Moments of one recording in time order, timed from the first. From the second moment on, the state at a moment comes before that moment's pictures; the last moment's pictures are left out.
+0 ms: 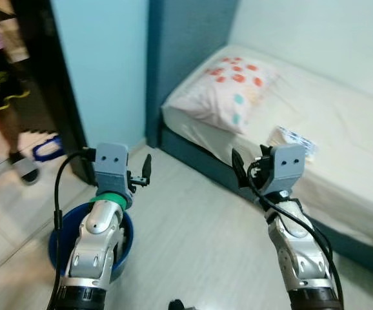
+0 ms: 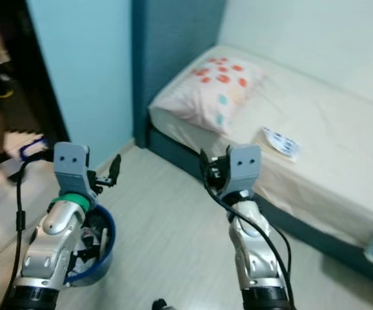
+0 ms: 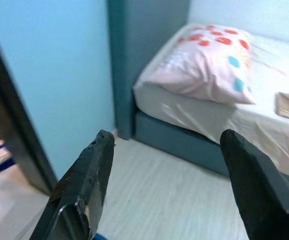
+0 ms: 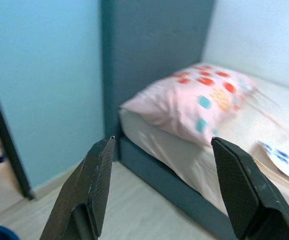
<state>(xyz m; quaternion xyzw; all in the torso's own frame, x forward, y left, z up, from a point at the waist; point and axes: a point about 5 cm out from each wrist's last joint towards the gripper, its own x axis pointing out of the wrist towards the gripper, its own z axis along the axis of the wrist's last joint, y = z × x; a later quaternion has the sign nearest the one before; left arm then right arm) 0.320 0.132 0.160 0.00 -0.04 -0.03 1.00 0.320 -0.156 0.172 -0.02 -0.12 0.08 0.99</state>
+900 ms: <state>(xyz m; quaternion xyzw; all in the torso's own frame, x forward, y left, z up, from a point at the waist) 0.296 0.156 0.142 0.18 -0.02 -0.06 0.98 0.320 -0.149 0.145 -0.04 -0.08 0.05 1.00</state>
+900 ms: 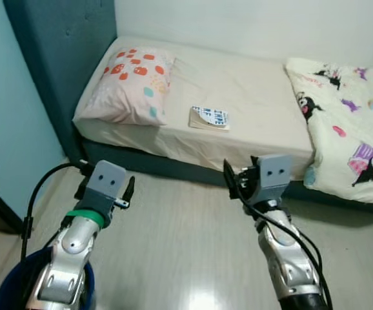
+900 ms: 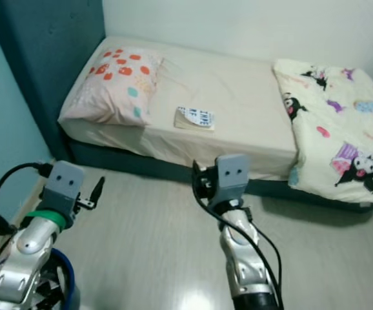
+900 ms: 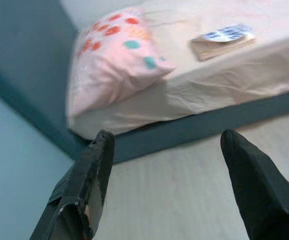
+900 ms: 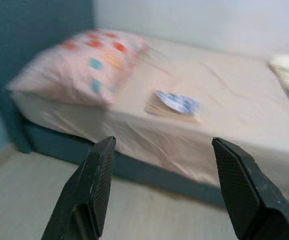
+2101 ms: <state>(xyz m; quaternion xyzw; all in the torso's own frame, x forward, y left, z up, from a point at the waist) 0.304 0.139 0.114 0.11 0.00 -0.08 0.99 0.306 -0.180 0.093 -0.06 0.00 -0.06 1.00</state>
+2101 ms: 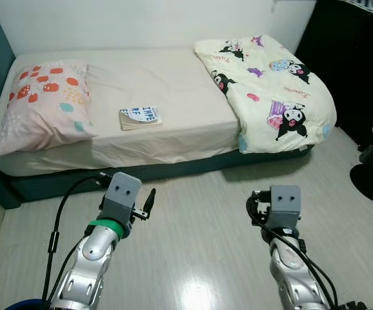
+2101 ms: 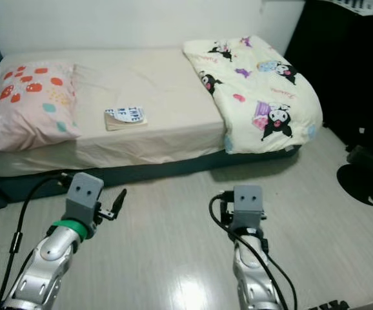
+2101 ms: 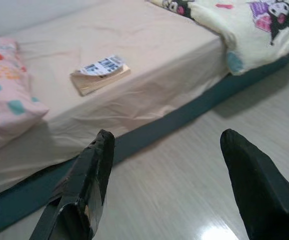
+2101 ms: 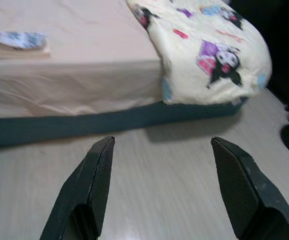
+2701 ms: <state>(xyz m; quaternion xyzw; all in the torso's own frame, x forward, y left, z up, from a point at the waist) 0.303 0.142 0.112 0.12 -0.01 -0.07 0.99 0.309 -0.157 0.103 -0.05 -0.04 0.01 1.00</state>
